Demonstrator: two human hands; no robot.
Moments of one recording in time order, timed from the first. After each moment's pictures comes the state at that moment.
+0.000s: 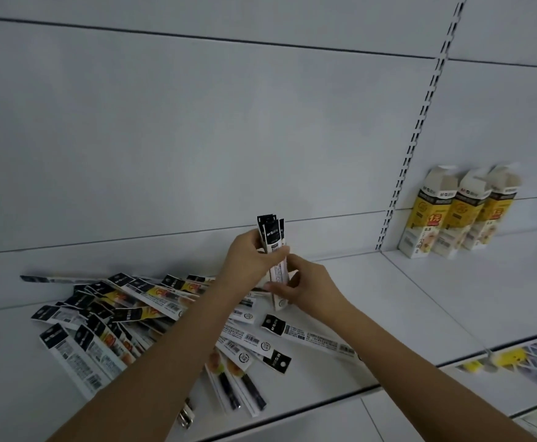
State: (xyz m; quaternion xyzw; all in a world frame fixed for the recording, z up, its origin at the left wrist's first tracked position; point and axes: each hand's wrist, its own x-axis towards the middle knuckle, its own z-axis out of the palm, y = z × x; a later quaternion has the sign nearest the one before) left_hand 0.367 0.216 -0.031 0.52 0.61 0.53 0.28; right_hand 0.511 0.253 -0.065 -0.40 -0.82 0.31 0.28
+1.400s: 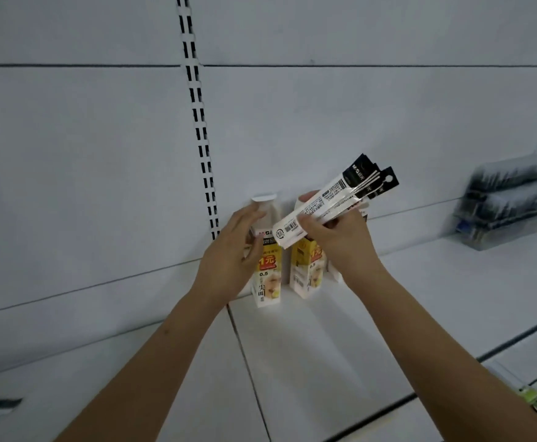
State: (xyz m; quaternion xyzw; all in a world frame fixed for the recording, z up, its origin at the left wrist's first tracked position) left_hand 0.652 0.441 0.000 0.72 0.54 0.43 0.00; right_hand 0.844 0.459 0.045 -0.40 -0.64 0.37 0.54
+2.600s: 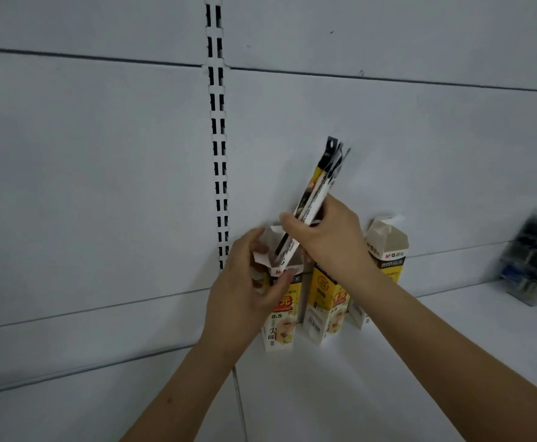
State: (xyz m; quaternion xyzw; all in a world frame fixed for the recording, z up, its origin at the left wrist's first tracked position) left_hand 0.659 0.463 -0.014 0.61 0.55 0.57 0.06; right_hand 0.790 0.520 0.078 -0.43 -0.73 0.25 0.47
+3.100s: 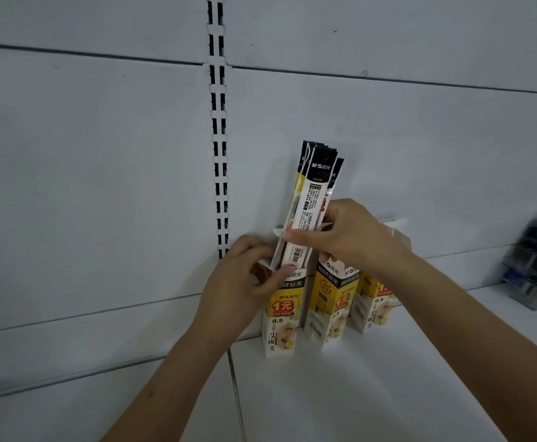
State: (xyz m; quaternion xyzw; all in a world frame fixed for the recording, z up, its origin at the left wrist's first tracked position) left_hand 0.643 0.475 0.001 0.67 0.55 0.50 0.06; right_hand 0.814 0.527 0.098 -0.40 -0.80 0.31 0.31
